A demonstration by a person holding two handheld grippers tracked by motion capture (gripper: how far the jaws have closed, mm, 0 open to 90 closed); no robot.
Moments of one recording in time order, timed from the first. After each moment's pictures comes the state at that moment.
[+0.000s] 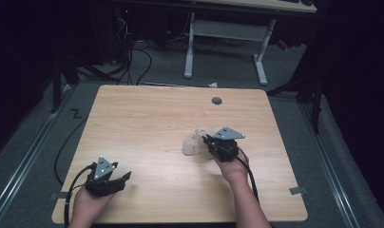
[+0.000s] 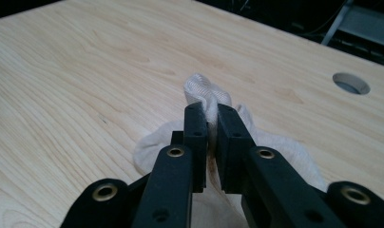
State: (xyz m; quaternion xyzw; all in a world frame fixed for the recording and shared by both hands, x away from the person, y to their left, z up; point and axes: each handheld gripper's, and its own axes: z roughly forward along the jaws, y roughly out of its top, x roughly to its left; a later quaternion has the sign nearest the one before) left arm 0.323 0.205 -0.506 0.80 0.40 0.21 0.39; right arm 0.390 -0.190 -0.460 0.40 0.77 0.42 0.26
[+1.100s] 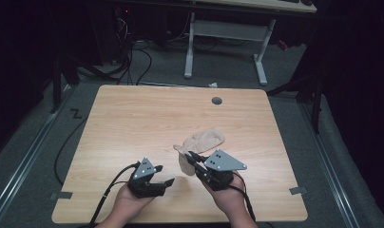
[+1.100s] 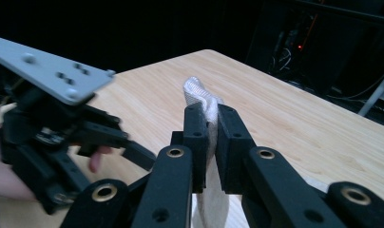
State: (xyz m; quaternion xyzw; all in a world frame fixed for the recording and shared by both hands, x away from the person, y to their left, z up) left arm 0.324 0.093 -0.506 0.82 0.31 0.10 0.47; right arm 0.290 -0.145 -0.408 0.30 0.77 0.51 0.25
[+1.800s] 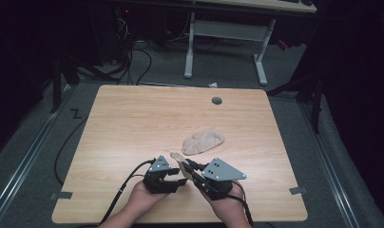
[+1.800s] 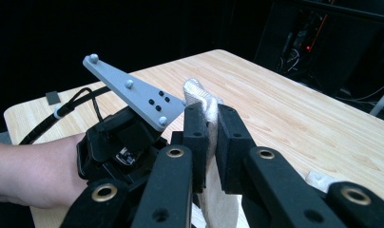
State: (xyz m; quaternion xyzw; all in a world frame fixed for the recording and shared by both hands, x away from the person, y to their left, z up) left arm 0.341 0.061 -0.517 0.83 0.29 0.02 0.48; right arm 0.270 -0.140 -0.407 0.29 0.77 0.51 0.25
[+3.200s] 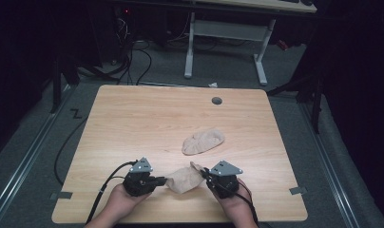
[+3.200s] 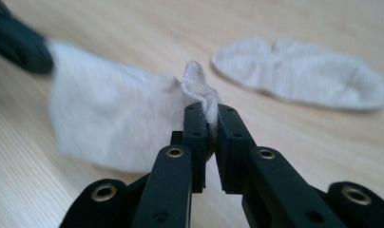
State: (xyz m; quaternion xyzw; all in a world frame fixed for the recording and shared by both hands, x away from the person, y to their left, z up) left arm 0.331 0.117 -0.498 0.84 0.31 0.00 0.44; right arm 0.296 -0.177 -0.487 0.39 0.81 0.37 0.22
